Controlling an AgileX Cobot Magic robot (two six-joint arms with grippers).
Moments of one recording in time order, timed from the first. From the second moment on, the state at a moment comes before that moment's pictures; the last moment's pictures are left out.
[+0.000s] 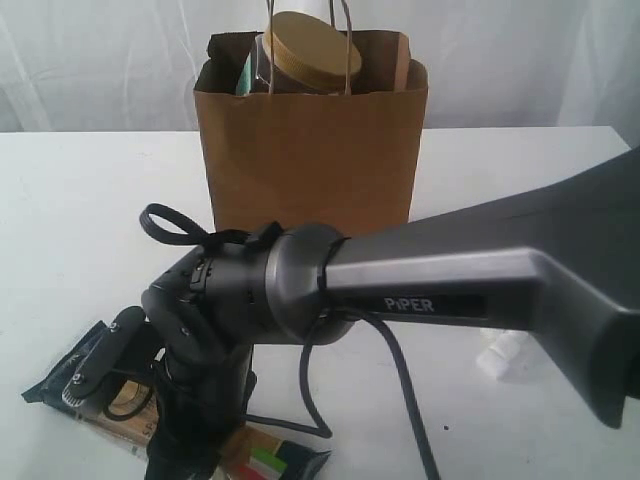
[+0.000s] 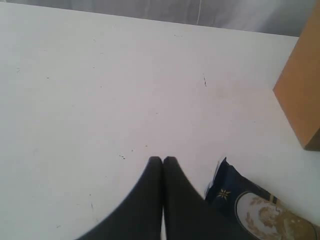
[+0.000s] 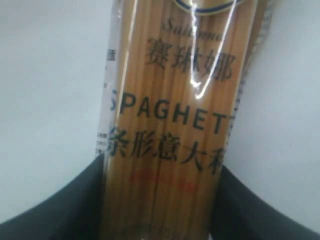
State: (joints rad) left arm -0.06 0.40 -0.01 0.76 0.02 -0.92; right arm 1.06 2.07 -1.39 0.04 0.76 -0.22
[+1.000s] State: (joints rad) left arm -0.06 0.40 -0.01 0.76 0.02 -0.92; right arm 1.05 1.98 -1.38 -0.03 0.83 -0.20
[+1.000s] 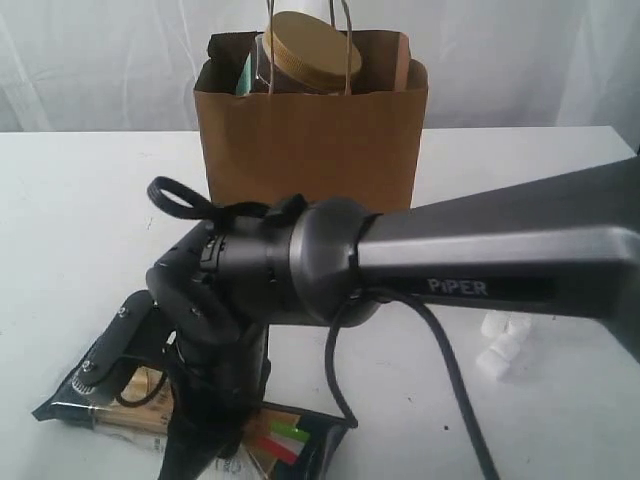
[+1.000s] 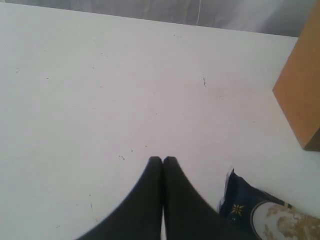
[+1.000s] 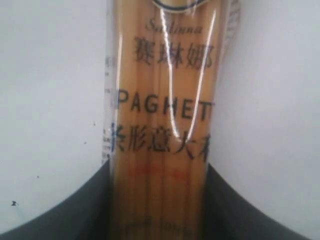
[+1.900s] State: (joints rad) left arm -0.06 0.40 -0.01 0.76 0.02 -0.92; right arm 0.88 1.97 -1.38 0.23 0.98 -0.53
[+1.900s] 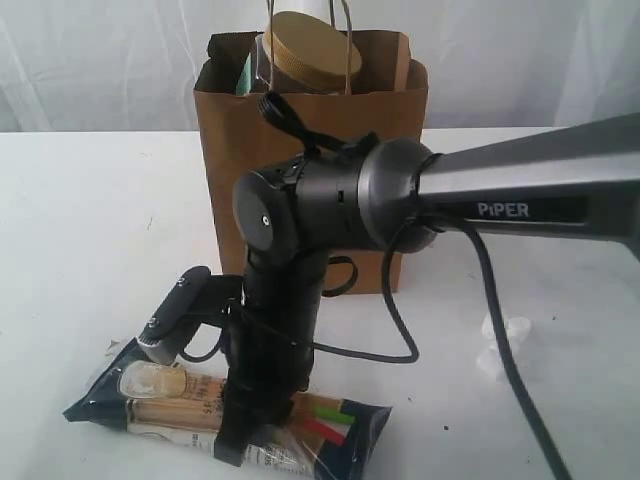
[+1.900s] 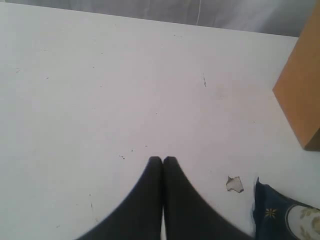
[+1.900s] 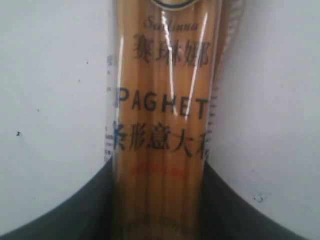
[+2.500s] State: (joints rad) left arm -0.06 0.40 -0.01 0.76 0.02 -0.92; right arm 0.92 2.02 -1.38 0.28 0.76 -0.57
